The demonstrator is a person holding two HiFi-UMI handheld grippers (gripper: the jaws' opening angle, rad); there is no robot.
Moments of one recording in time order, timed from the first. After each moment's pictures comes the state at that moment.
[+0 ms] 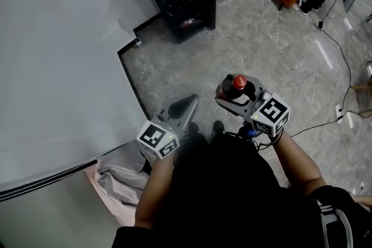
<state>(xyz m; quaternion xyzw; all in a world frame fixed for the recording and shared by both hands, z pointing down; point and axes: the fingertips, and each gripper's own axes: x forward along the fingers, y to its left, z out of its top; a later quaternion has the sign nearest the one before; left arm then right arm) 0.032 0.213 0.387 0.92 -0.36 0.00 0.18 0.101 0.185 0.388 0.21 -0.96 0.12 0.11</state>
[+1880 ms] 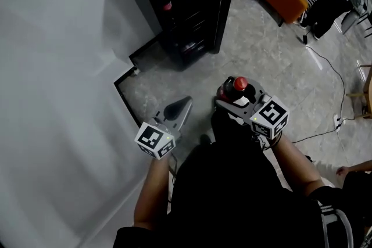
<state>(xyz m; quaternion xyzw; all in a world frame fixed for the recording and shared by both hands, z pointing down) -0.112 -0.053 0.415 0.93 -0.33 0.02 0.17 -0.021 -0.075 0.400 0.28 -0.94 0.13 0.13</state>
